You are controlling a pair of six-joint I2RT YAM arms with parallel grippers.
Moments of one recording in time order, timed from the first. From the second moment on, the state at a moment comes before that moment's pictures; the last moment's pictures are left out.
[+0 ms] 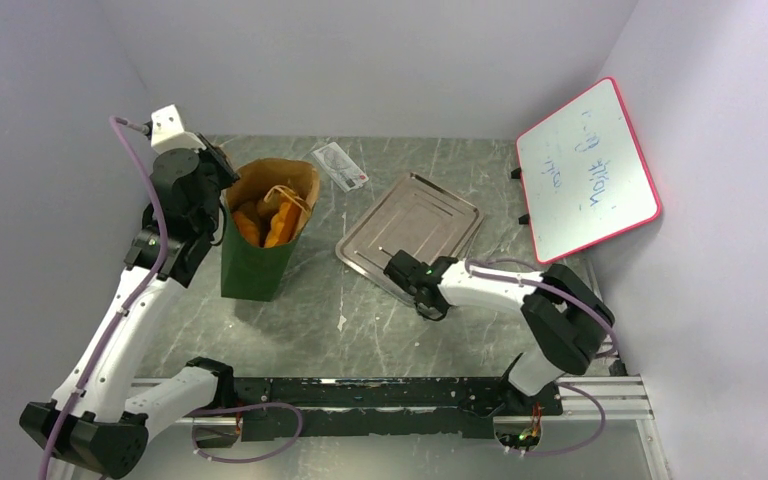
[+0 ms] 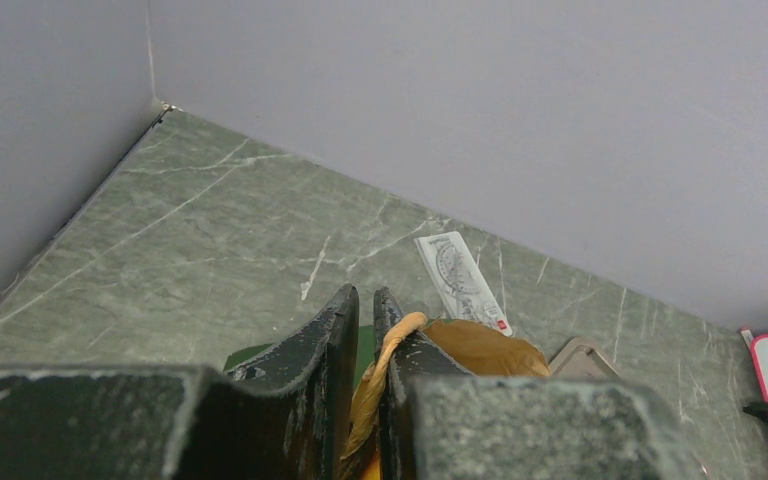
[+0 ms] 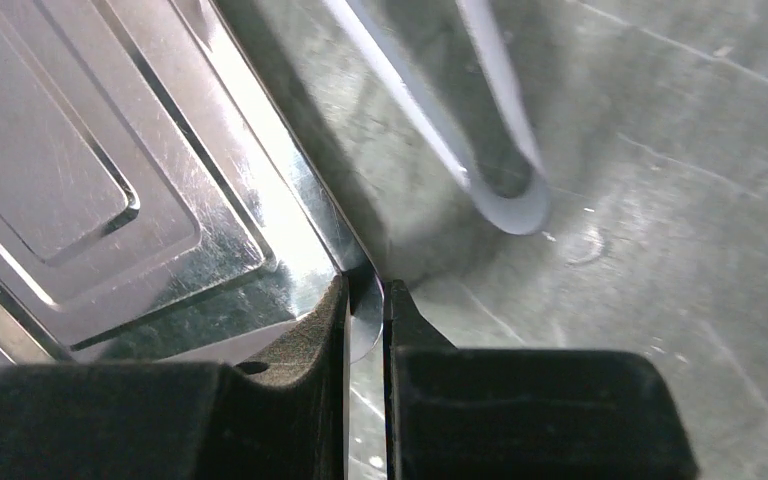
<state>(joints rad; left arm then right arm) -0.30 1.01 1.15 -0.22 -0.49 -0.37 0.87 1.55 0.81 -0.73 0.45 2.04</state>
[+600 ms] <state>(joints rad) -0.30 1.00 1.13 -0.22 -0.44 -0.36 0.68 1.78 1.05 -0.70 0.53 2.04</state>
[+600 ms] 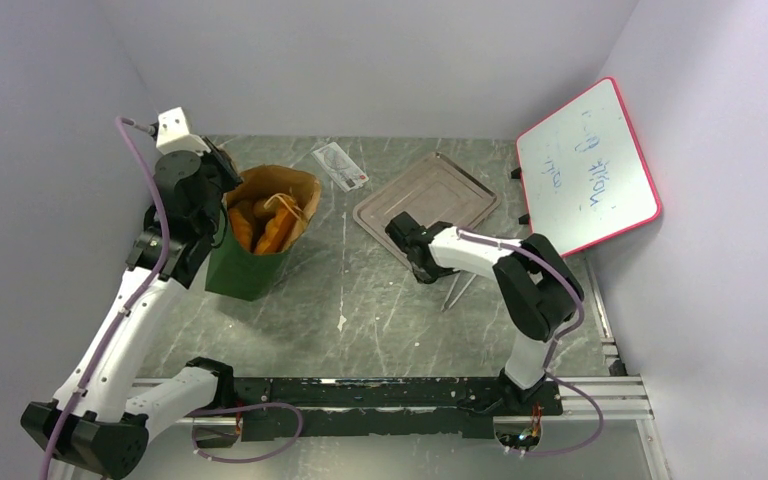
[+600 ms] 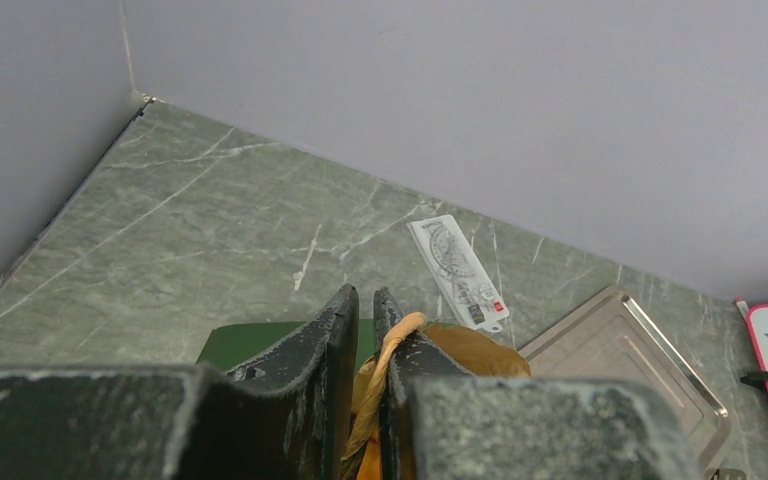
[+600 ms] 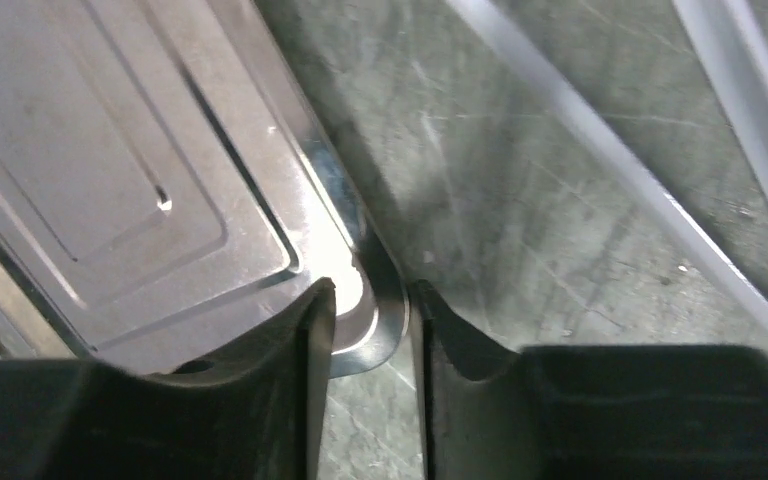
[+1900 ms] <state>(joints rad) -0.29 1.04 1.08 -0.12 -0.36 -0.35 0.87 1.38 0.97 -1.10 0.87 1.48</state>
